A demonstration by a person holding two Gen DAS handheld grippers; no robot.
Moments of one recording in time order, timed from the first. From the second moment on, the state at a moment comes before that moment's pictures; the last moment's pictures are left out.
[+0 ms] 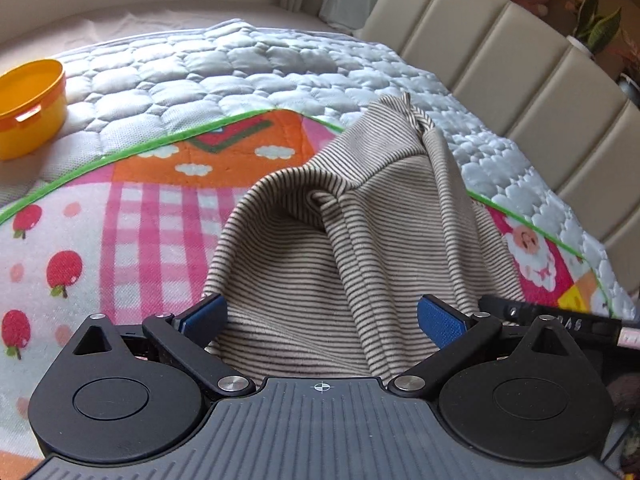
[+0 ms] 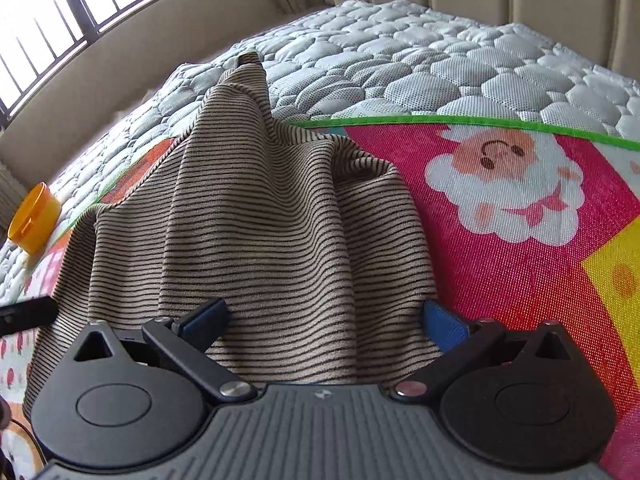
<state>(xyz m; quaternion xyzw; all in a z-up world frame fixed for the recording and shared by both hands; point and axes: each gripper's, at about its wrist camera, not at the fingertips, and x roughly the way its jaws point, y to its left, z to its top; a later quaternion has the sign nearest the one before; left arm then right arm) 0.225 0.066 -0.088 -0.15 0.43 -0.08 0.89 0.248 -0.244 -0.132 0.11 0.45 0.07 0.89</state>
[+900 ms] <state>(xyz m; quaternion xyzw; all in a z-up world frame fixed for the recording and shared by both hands) 0.154 0.006 -0.120 -0.08 0.61 -0.16 0.77 0.137 -0.239 -0.118 -0.01 0.58 0.10 0.81</state>
